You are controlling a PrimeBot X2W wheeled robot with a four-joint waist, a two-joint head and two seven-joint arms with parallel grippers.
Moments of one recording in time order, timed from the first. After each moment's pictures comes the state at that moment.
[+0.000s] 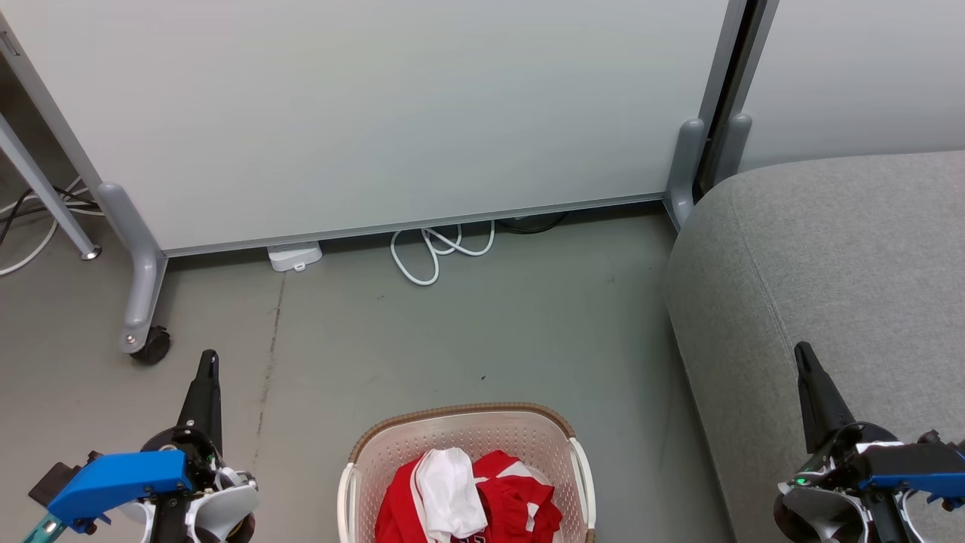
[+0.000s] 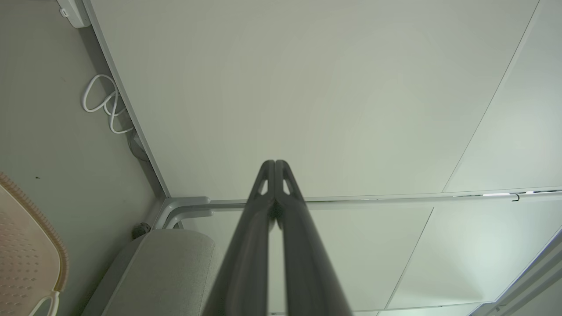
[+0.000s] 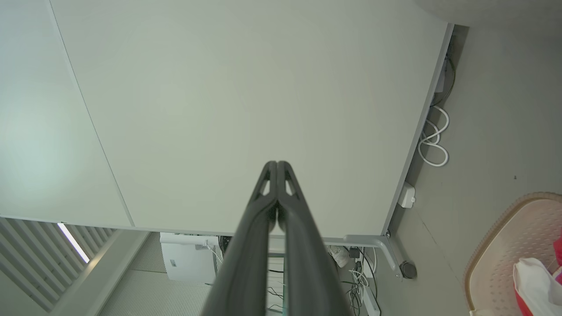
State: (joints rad) left arm -0.10 0.05 0.11 0.24 -1.61 -0.13 0.11; right arm -0.10 -0.05 -0.11 0.25 1.61 0.13 0.11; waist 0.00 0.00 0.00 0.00
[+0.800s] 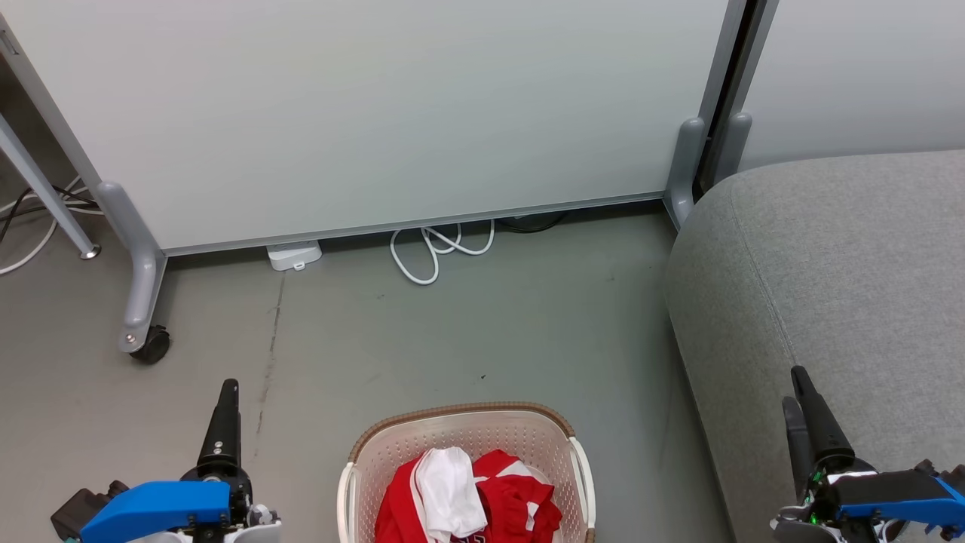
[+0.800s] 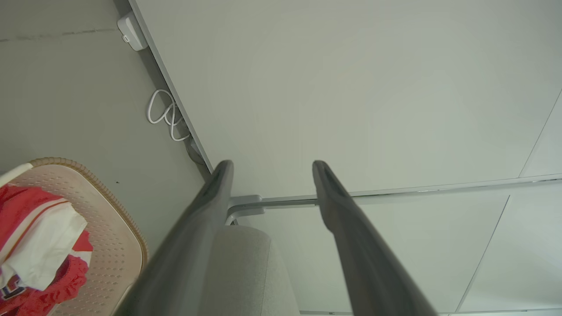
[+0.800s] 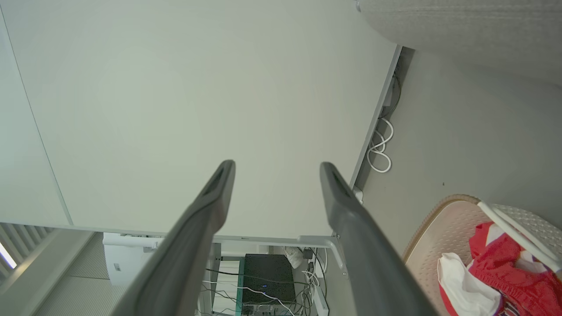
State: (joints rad) left arm -0.04 0.03 0.07 0.28 -1.44 -0.11 0.05; right arm -0.05 -0.04 -0.09 0.29 1.47 0.13 0.05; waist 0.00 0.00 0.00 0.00
